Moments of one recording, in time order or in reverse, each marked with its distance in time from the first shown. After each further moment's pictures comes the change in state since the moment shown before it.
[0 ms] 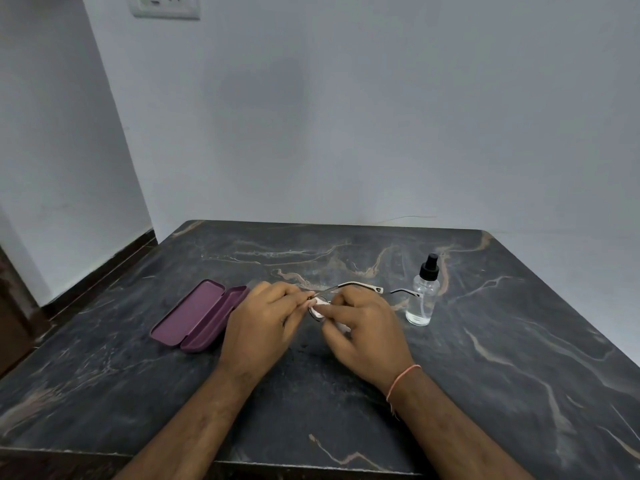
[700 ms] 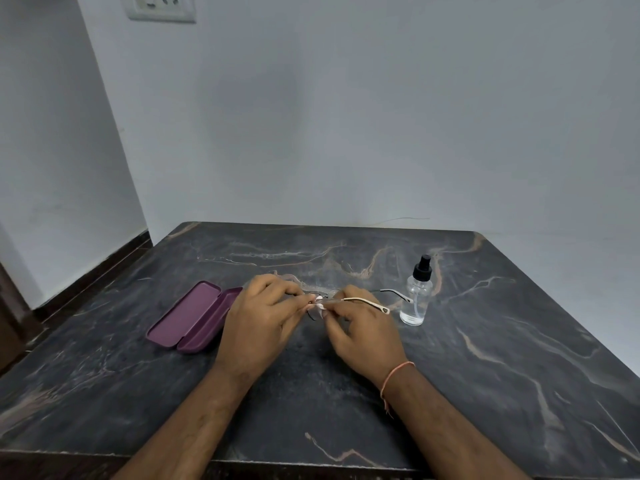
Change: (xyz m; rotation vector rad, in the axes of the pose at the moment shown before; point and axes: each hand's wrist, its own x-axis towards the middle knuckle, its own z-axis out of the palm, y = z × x) left_hand 0.003 -0.003 0.001 0.066 0.035 0.118; right_hand -0.002 0.005 0.004 -0.014 -0.034 0.112
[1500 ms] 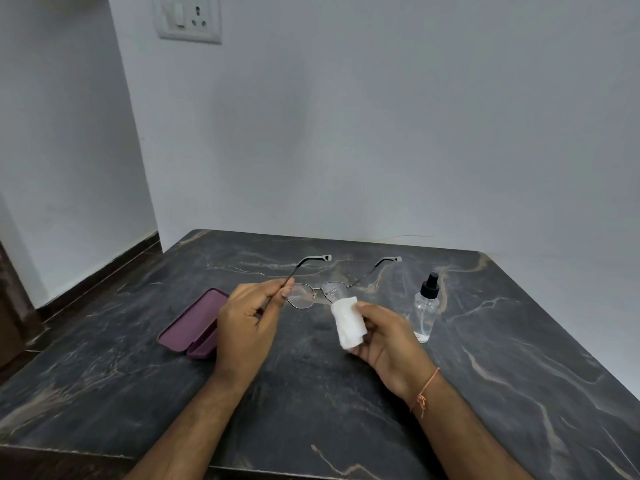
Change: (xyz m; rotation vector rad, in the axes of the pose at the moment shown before) left_hand 0.005 0.003 -0.015 -0.414 0.274 -0.465; right_hand 0.010 0.000 -0.023 1.340 -0.108 0.864
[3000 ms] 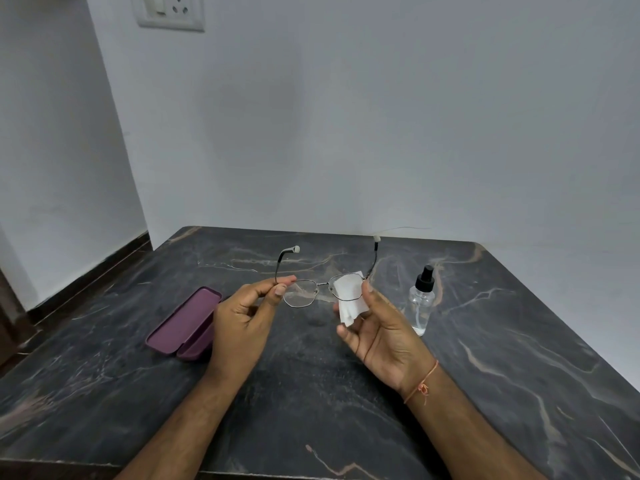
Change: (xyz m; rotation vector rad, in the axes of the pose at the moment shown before) left_hand -0.003 0.001 0.003 -0.246 -0.079 -0.202; right_hand -0.005 -0.009 0.002 0.279 -0.155 0.027
